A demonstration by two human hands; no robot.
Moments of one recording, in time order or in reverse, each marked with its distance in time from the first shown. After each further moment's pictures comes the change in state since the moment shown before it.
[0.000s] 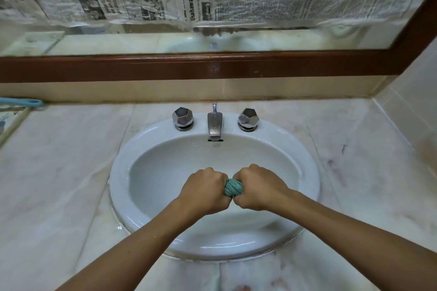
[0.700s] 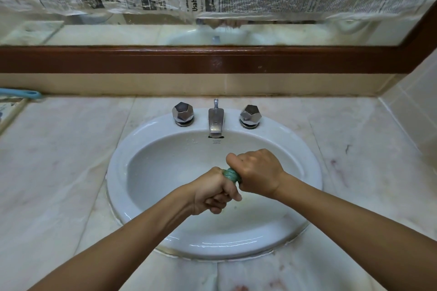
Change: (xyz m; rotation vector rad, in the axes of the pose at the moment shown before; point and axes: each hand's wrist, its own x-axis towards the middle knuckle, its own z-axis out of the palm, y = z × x) left_hand 0.010 0.001 -0.010 -1.279 -0.598 -0.358; right_hand 0.038 0.025 0.007 -0.315 0.476 -0.484
